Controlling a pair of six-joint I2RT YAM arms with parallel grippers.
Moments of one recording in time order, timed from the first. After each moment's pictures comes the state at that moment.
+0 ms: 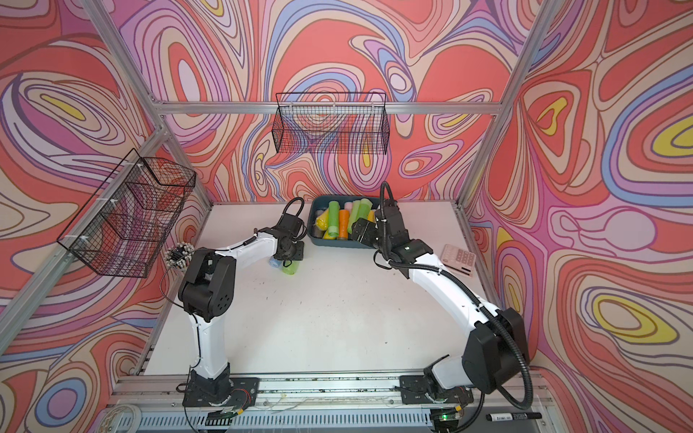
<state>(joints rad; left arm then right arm) -0.38 2.04 1.46 -0.55 -0.17 -0.36 0.44 1.43 1.20 -0.33 0.03 0.65</state>
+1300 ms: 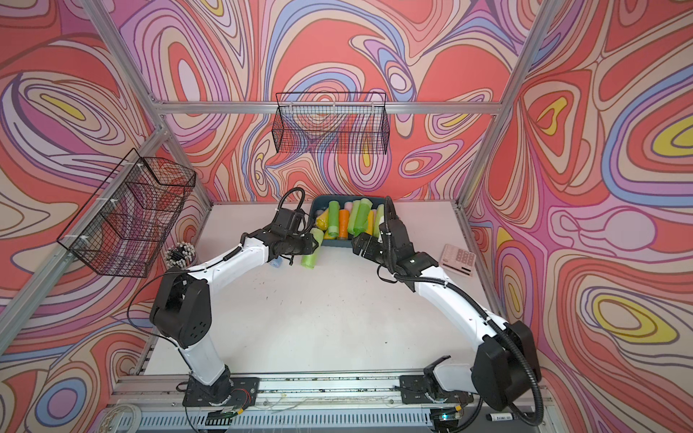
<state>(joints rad) -0.48 1.78 1.38 -0.43 0.09 -0.46 0.44 1.32 1.04 -0.32 -0.09 0.71</state>
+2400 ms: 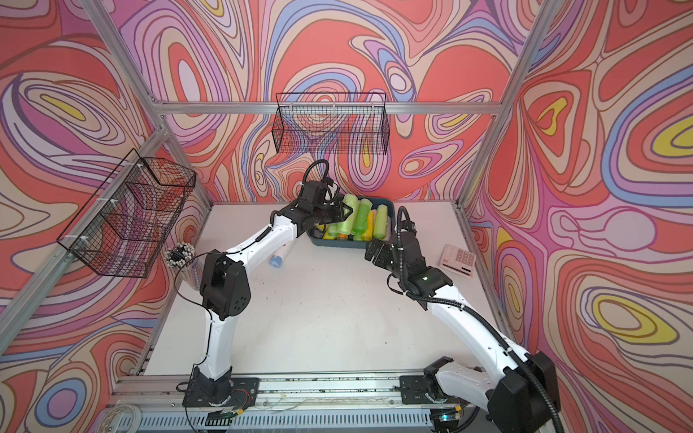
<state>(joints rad) -0.55 2.17 1.99 -0.34 0.24 -0.58 0.44 1.15 0.91 -0.31 0.10 0.68</state>
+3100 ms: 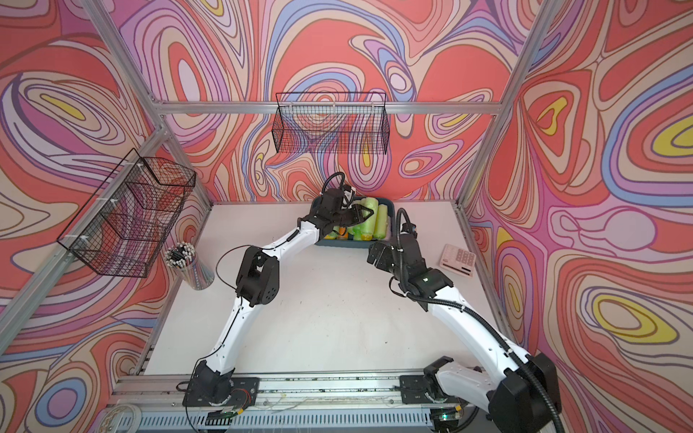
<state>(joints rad) -0.57 2.53 2.26 -0.13 0.41 -0.77 0.44 1.14 0.90 -0.35 0.14 0.65</state>
